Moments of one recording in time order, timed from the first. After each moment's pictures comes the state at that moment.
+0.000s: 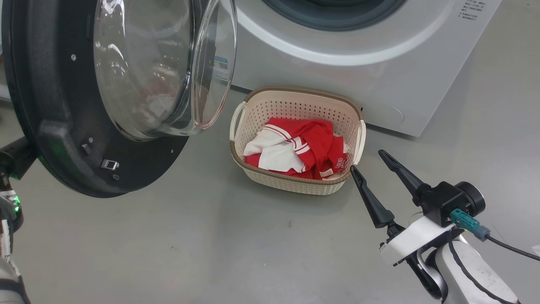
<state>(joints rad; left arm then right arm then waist) -0.72 0.16 0.60 0.70 -1.11 -0.11 1.04 -0.20 -0.22 0.42 0.17 0.32 0.12 -0.22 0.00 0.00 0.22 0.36</state>
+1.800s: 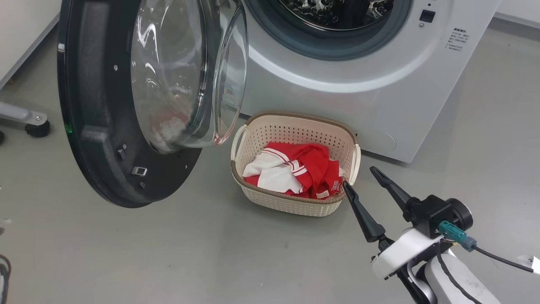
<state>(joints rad) -0.38 0.20 0.38 0.14 -0.82 -0.12 0.56 -0.17 -0.18 0.44 0.23 0.33 0.11 -0.24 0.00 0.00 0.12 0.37</state>
